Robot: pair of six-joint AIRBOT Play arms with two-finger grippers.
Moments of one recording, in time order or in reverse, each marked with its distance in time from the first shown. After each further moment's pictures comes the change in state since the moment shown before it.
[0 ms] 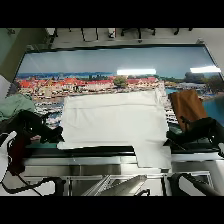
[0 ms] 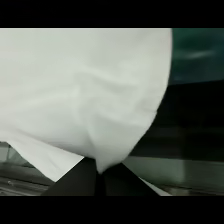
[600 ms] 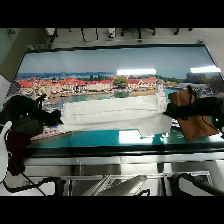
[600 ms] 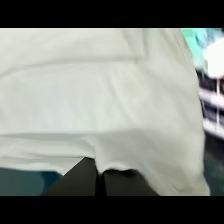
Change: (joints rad) left arm -0.087 -0.056 0.339 -0.087 -0.008 -0.046; right arm 0.119 -0.164 0.390 0.222 0.288 -0.116
